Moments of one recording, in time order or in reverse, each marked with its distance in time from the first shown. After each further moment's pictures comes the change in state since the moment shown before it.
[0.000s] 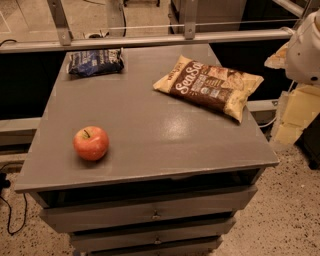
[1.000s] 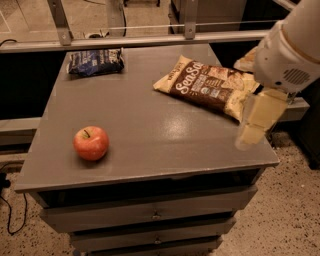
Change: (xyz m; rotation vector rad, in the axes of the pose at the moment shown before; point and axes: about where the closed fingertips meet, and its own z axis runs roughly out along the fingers) arm -0.047 0.004 0.022 -0.019 -0.127 -0.039
